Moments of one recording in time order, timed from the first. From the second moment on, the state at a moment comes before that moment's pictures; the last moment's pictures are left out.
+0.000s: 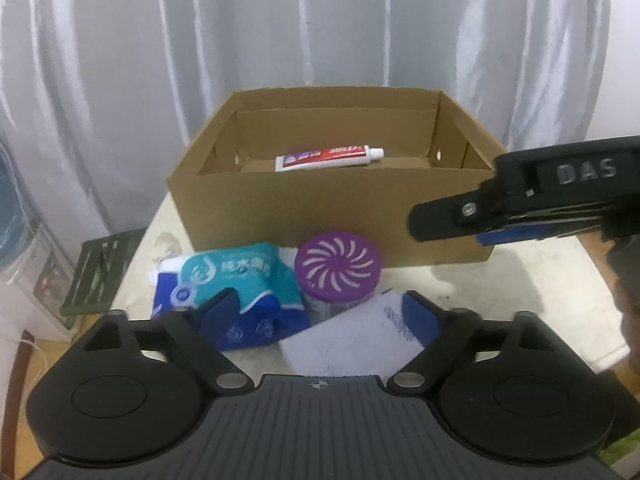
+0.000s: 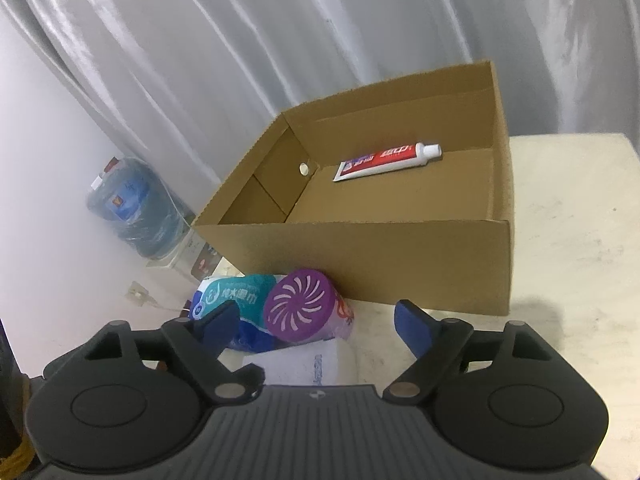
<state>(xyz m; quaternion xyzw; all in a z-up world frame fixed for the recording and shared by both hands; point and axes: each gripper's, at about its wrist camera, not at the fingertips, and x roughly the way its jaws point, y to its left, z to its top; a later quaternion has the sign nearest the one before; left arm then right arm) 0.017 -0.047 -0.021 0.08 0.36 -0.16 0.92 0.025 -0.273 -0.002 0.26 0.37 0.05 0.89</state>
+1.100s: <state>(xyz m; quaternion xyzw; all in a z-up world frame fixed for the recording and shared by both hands) 0.092 -0.072 -0.056 0.06 0.46 -0.16 0.87 0.097 -0.278 -0.063 0.34 0.44 0.09 0.83</state>
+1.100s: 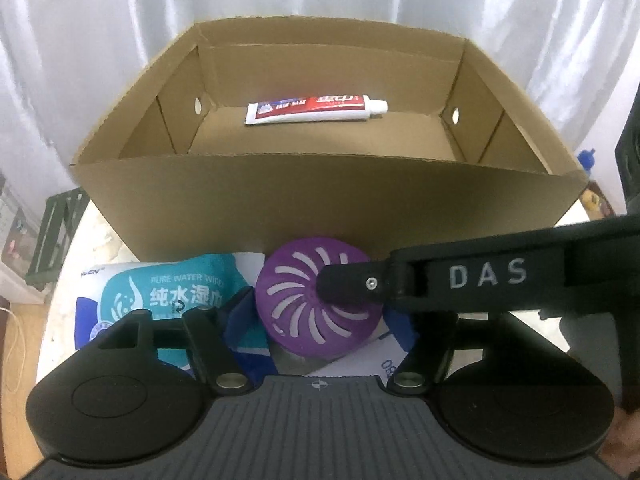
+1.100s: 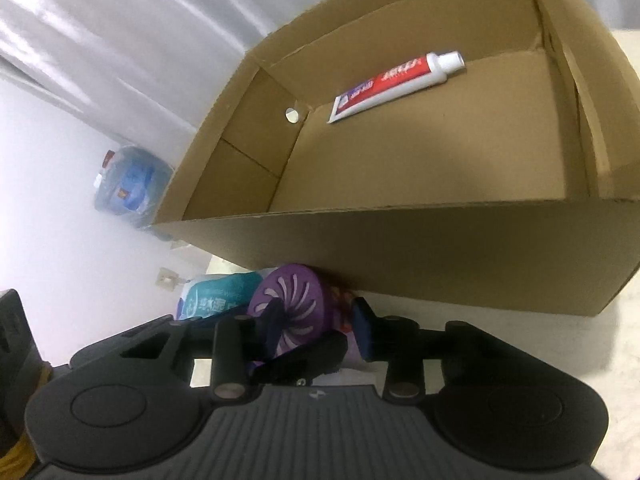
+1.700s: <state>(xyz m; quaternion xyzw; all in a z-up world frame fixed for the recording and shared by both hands) 0.043 -0.070 -0.004 0.05 0.38 -0.15 0.91 0.067 -0.269 -0.006 0.32 0.40 0.10 0.85</state>
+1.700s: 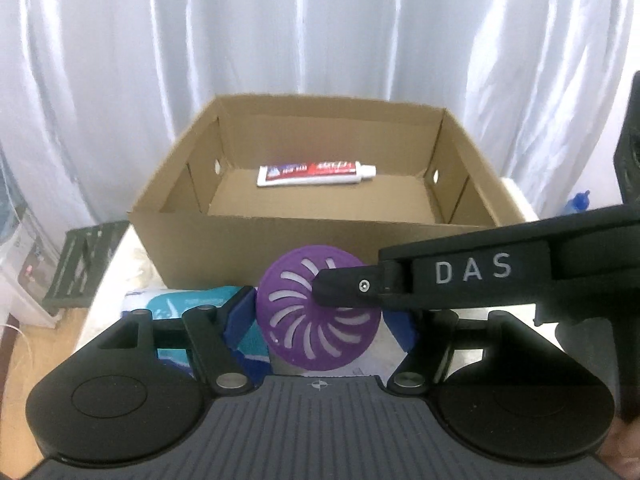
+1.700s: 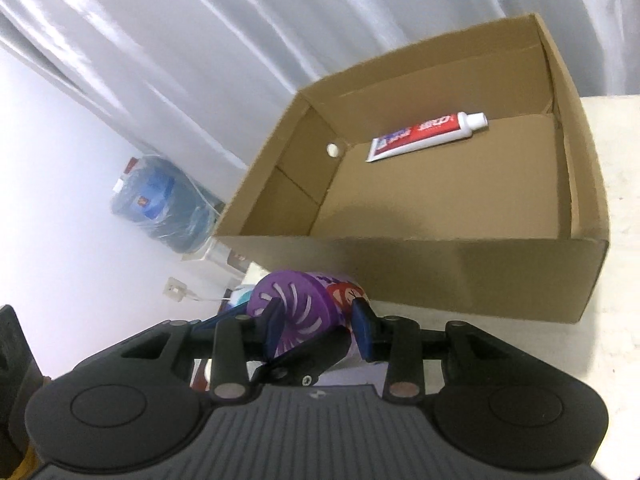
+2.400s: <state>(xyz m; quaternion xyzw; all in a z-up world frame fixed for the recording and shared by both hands) 0.006 -0.052 -0.028 -0.01 0.40 -0.16 0.90 0.028 -0.249 -0.017 0.30 0.43 0.09 0.84</state>
